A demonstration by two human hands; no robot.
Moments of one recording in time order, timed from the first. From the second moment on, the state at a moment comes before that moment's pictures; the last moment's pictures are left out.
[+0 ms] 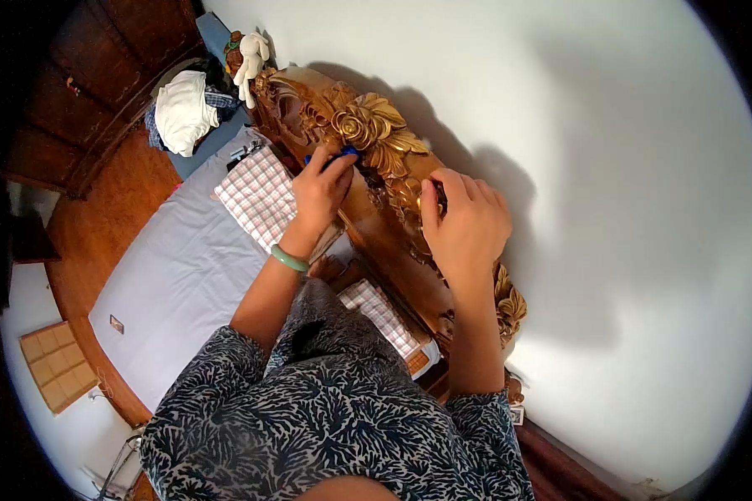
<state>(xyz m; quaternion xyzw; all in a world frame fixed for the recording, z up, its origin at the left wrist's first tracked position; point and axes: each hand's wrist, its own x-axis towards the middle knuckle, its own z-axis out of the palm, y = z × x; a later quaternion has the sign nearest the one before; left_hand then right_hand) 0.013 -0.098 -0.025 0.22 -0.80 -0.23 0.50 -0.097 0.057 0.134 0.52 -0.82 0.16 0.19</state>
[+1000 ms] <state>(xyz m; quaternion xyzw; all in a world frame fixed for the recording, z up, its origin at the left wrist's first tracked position) 0.003 -0.086 0.042 0.25 -0.81 -0.24 0.47 -0.092 0.006 0.098 0.55 -0.82 0.17 0.09</state>
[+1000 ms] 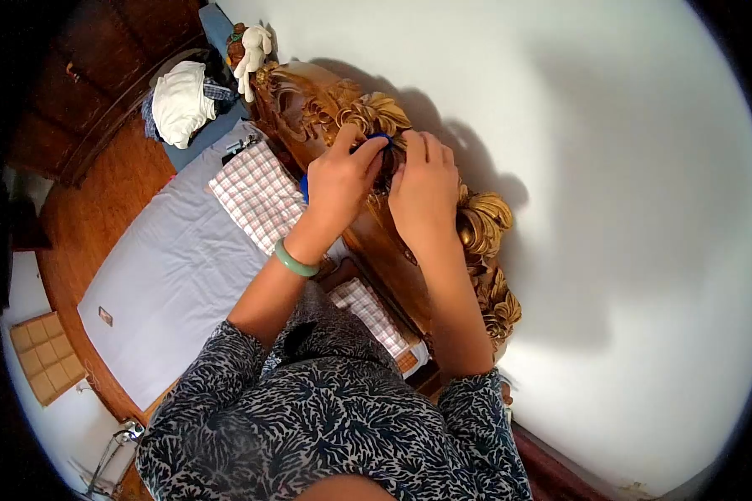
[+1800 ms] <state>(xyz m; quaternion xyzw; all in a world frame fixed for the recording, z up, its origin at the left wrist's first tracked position) 0.010 -0.086 0.047 0.27 -0.86 -0.14 0.41 -0.091 0.008 0.105 0.45 -0.78 0.44 0.02</state>
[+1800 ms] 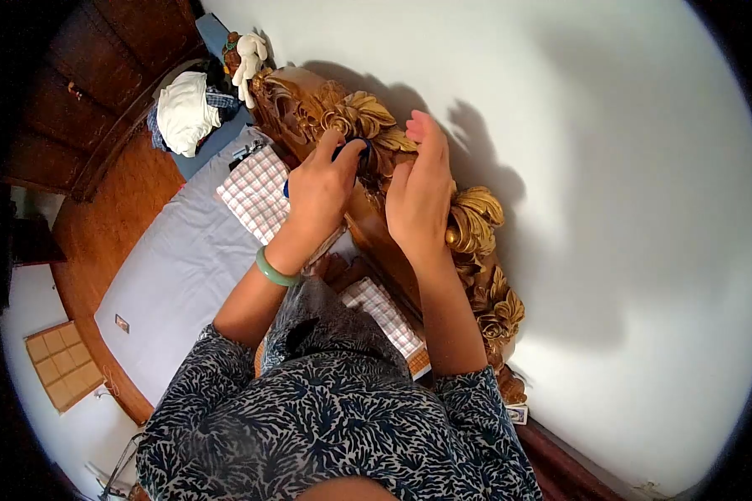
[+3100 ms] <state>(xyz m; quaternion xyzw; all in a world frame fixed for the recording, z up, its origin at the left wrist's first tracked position) -0.001 -0.121 0.071 0.20 -0.84 -0.27 0.43 -0.092 -0.003 0.084 0.42 -0.64 0.64 0.05</state>
